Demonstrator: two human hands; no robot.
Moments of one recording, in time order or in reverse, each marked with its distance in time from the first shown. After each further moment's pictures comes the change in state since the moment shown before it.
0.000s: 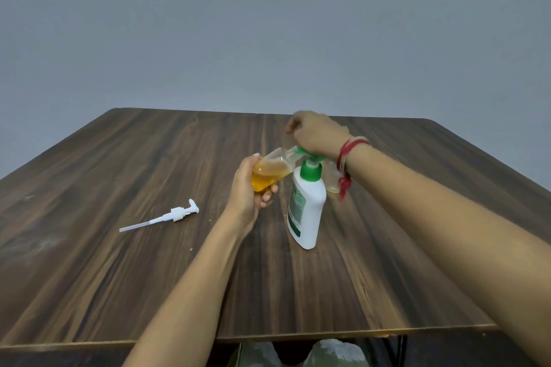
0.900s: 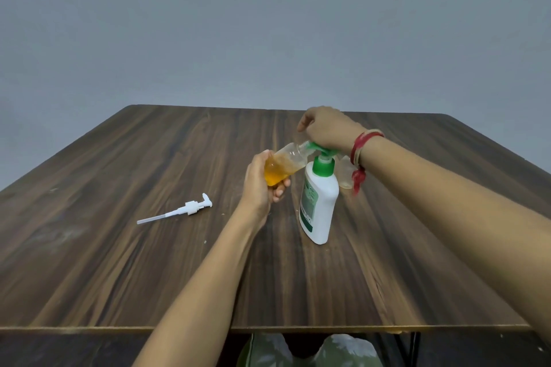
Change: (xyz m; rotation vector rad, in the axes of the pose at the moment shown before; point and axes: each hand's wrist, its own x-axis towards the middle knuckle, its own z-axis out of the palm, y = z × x) left_hand -0.001 0.000 0.002 0.021 0.024 0.047; right_hand 0.002 0.000 -0.001 0.038 -0.006 -0.023
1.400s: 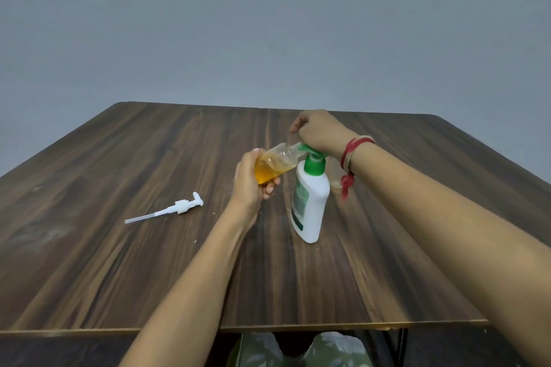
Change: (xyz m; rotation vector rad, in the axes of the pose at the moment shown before) left_hand 0.004 -0.003 -0.002 0.014 0.025 0.041; right_hand 0.002 0.004 0.007 0.101 0.001 0.026
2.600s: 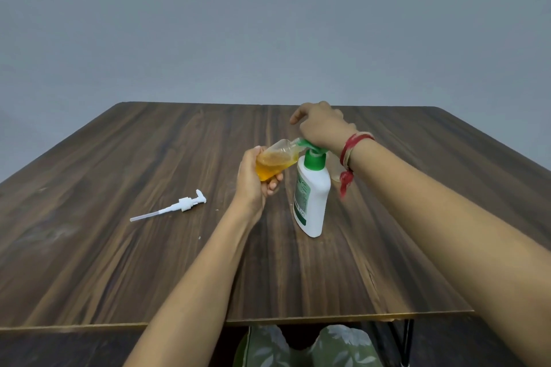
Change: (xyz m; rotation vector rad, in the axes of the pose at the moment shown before) left_hand 0.000 -0.002 0.004 -0.087 -0.004 -0.068; right_hand -0.005 -0.002 0.003 -0.110 0.069 0.087
